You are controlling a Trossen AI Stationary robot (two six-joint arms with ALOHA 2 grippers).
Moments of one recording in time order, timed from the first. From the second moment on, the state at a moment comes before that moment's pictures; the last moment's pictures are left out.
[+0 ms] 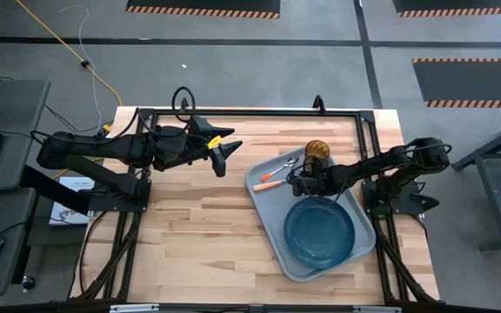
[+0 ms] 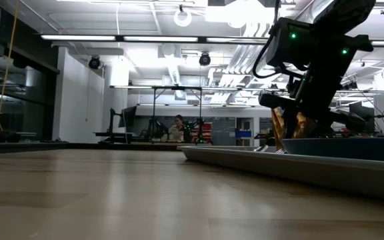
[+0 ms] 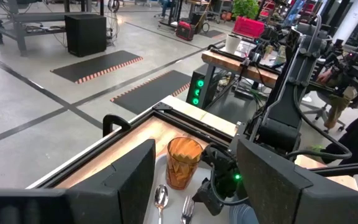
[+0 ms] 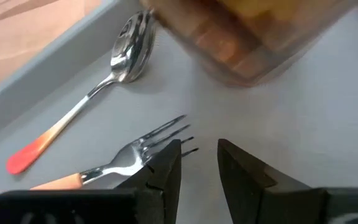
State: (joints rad) left arm -0.08 1.21 1.22 -0.21 -0.53 -0.31; right arm 0.06 1.53 0.71 -0.50 0.51 1.73
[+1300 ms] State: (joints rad) left arm -0.08 1.21 1.22 -0.21 -0.49 -0.25; right arm 0.09 1.74 1.18 -0.34 0.23 0.84
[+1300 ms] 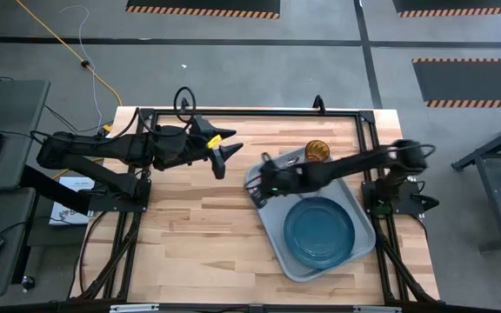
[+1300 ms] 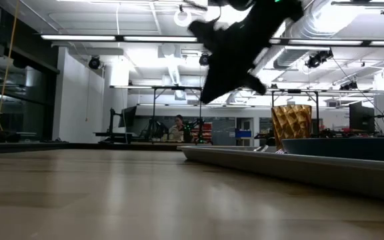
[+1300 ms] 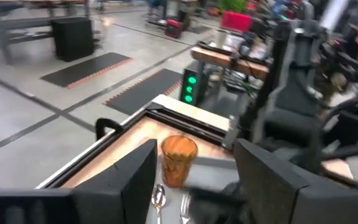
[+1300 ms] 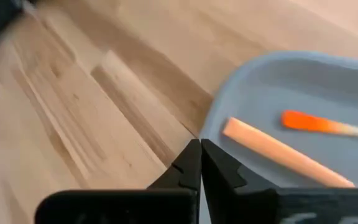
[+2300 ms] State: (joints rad) left arm -0.20 1.08 1.22 -0.48 -0.63 -0.23; right arm -0.02 1.99 1.31 -0.36 0.06 0.53
